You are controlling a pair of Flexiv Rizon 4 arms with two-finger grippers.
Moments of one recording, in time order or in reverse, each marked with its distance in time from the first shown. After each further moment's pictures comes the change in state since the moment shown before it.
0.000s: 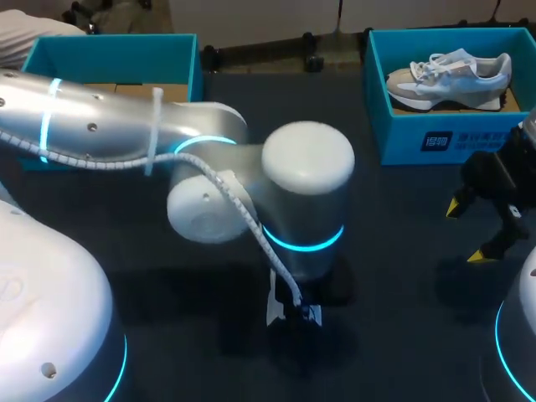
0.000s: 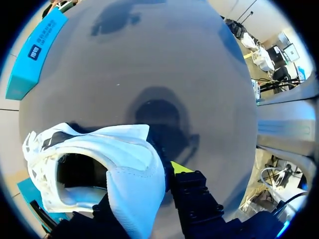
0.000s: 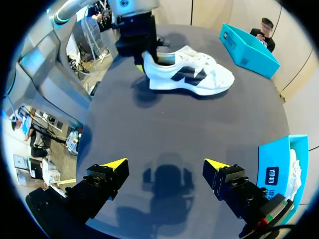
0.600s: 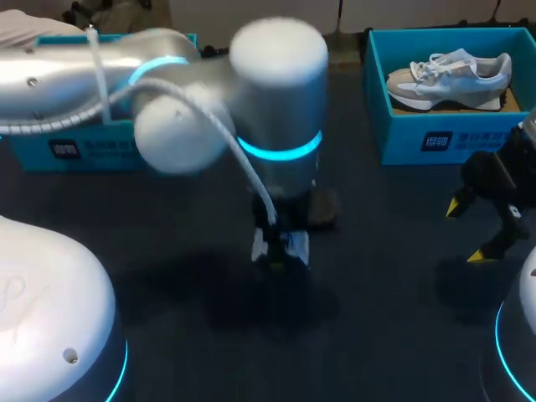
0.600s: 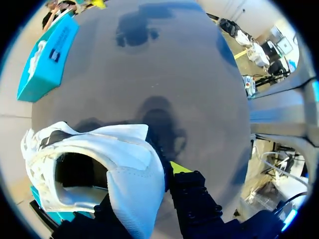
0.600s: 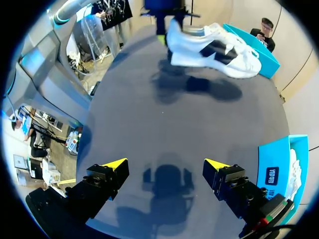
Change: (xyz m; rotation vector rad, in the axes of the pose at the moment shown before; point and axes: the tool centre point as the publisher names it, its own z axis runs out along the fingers) left arm -0.070 0.031 -0.086 0.014 0.006 0.042; right arm 0.000 0.000 0.000 0.000 0.000 0.000
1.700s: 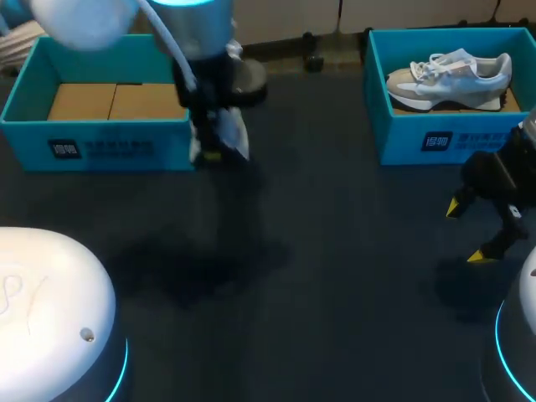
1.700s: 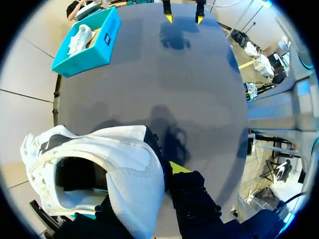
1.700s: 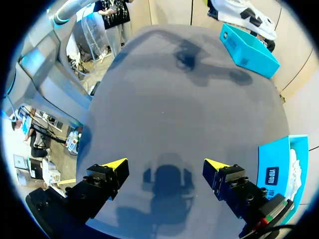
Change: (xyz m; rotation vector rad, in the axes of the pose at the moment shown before) left arm -0.099 0.106 -0.129 0.034 -0.044 -0.072; right arm 0.000 0.000 0.000 0.000 0.000 0.000
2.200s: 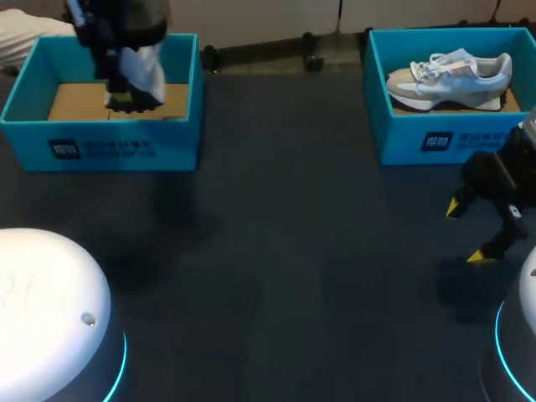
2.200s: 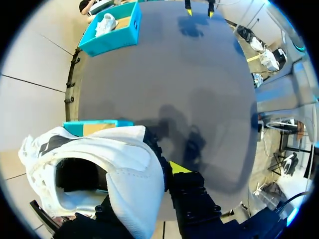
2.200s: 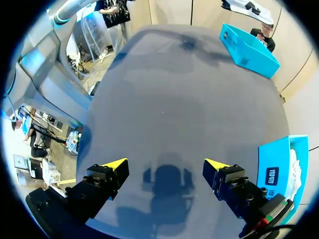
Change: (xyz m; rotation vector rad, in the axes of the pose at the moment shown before) left arm -0.073 0.135 -0.046 -0.036 -0.073 -0.016; right arm 0.000 0.000 0.000 0.000 0.000 0.000
